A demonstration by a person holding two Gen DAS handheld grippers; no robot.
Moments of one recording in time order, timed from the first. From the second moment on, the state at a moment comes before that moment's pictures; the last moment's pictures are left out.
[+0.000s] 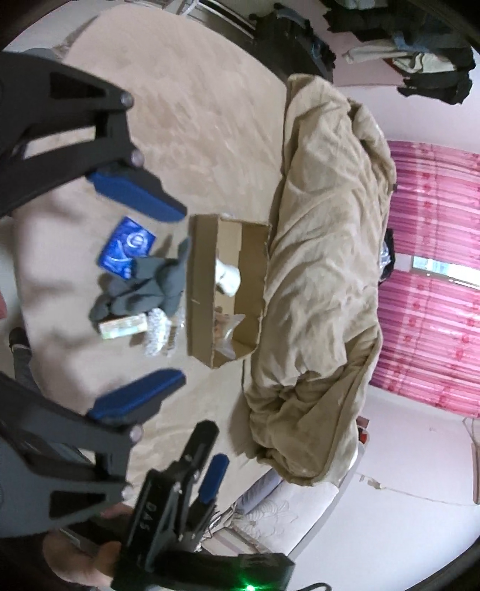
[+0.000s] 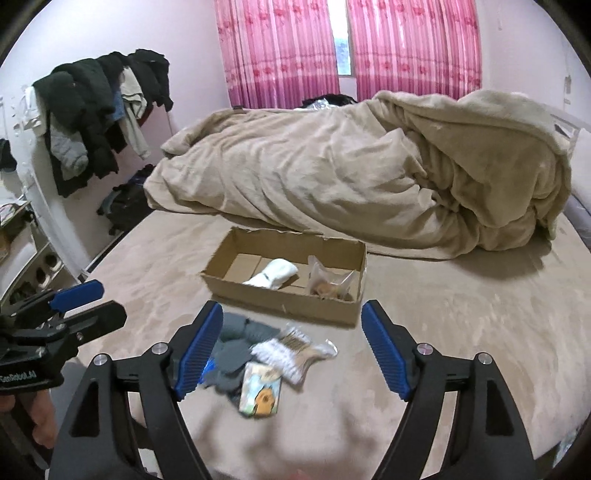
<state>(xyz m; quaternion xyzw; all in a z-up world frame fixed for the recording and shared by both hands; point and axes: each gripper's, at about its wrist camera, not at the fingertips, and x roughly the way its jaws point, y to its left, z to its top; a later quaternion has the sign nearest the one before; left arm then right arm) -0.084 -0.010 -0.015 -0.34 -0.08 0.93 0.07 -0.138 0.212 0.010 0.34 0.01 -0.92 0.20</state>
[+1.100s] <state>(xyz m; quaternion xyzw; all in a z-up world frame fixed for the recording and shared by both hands) -0.103 -0.015 -0.179 -0.41 0.00 0.91 0.04 -0.124 0.175 -0.128 0.41 0.06 -0.88 0.21</state>
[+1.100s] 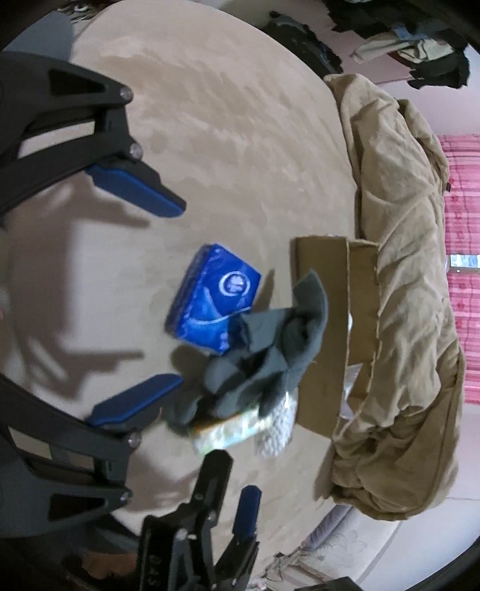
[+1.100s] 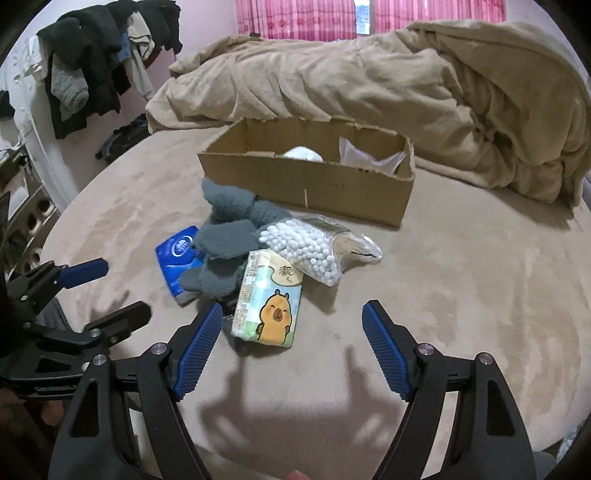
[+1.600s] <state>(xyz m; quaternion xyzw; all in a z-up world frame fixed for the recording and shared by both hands) -0.153 -0.006 -0.212 -0.41 0.04 0.91 0.05 -0.162 0.166 -0.168 0.45 0.00 -0.86 0.24</state>
